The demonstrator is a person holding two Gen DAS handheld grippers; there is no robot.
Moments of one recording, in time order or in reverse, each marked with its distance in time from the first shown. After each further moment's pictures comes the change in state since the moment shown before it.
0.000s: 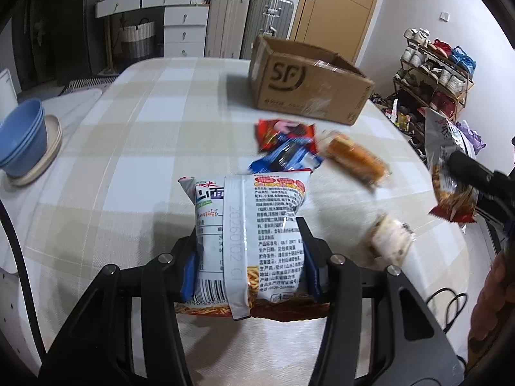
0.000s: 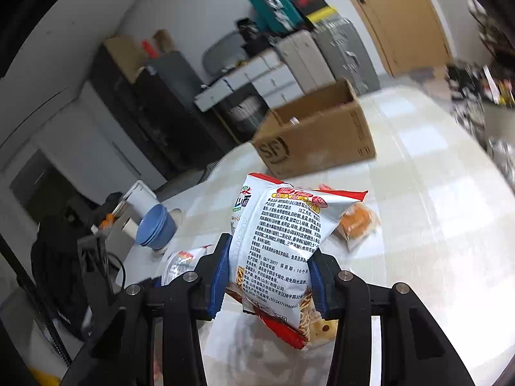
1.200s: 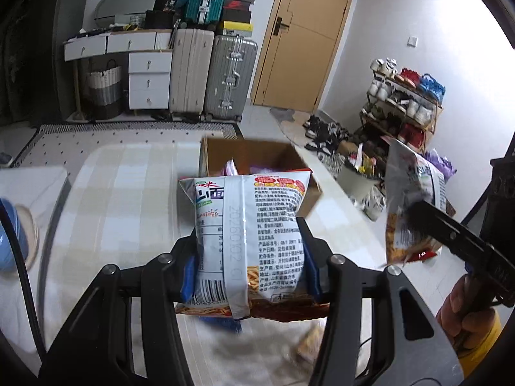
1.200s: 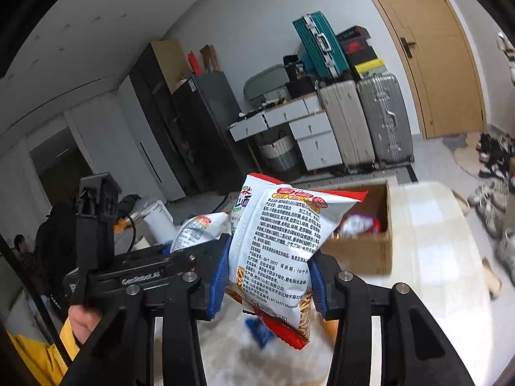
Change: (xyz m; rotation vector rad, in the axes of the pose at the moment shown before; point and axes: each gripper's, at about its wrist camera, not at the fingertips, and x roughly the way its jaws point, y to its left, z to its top) left arm -0.050 -0.047 0.169 0.060 -0.150 -0.137; right arm -0.003 0.023 0.133 -0.187 -0.132 0.082
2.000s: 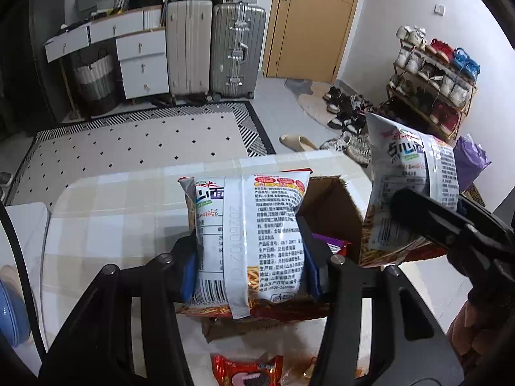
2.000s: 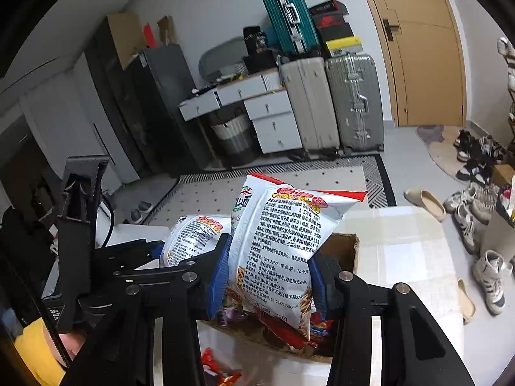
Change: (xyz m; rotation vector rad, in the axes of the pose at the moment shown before) left arm 0.235 -0.002 0.140 0.054 0.182 0.089; right arm 0.184 -0.110 0.109 0.008 0.154 -0.196
